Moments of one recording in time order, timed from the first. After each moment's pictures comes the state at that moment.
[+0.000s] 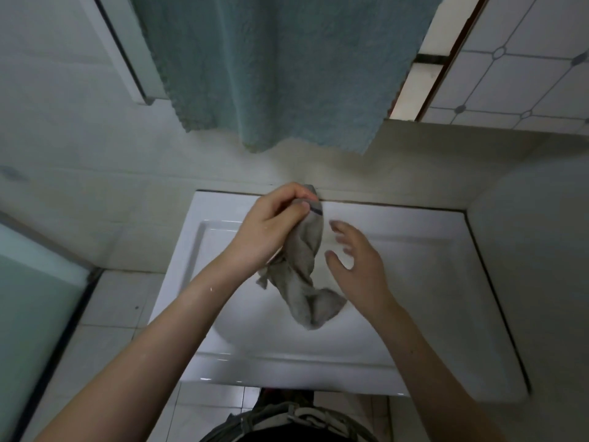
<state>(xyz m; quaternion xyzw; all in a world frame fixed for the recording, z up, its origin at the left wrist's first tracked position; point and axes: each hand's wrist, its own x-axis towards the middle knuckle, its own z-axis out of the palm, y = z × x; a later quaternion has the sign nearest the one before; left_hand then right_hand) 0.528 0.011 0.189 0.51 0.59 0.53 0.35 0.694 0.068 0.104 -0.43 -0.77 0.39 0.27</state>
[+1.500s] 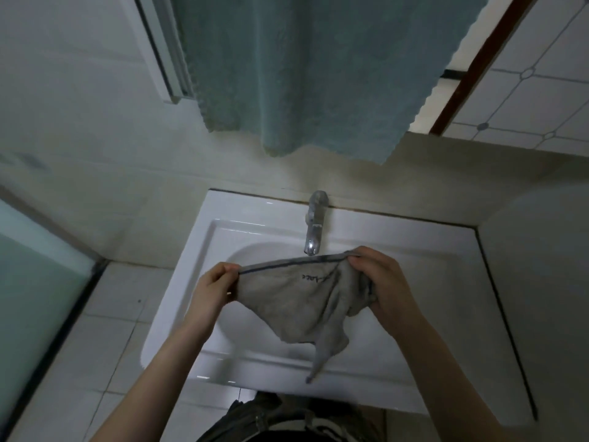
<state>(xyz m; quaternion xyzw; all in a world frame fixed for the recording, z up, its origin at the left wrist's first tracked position) 0.478 -0.073 0.063 0.15 0.70 0.57 0.42 0.701 0.064 0.131 -0.38 -0.56 0.67 0.30</state>
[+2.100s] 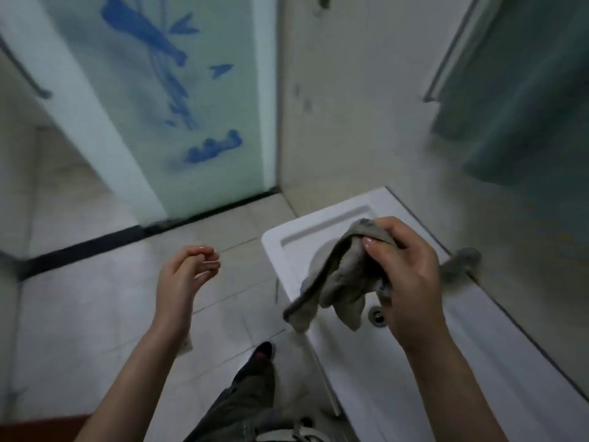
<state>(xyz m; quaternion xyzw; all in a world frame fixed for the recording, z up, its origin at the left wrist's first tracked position) 0.652 -0.291 0.107 -0.17 0.65 0.74 -0.05 0.692 -0.026 0.220 0.04 -0.70 0.71 0.10</state>
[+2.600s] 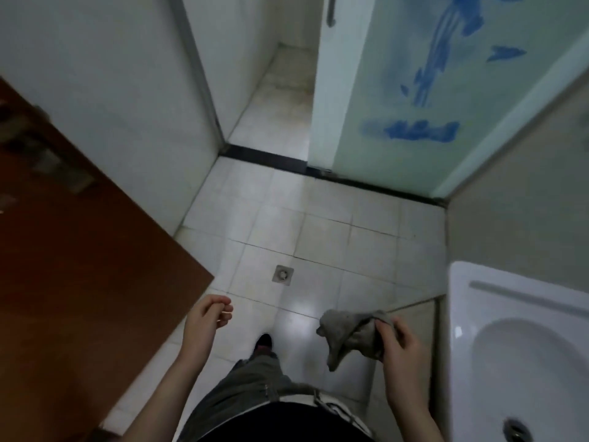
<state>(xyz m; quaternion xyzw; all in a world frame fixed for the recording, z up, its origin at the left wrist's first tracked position) 0.864 -0.489 -0.011 -0.52 0.57 0.62 -0.12 0.706 -0.229 0.026 -0.06 -0.76 0.62 -0.20</state>
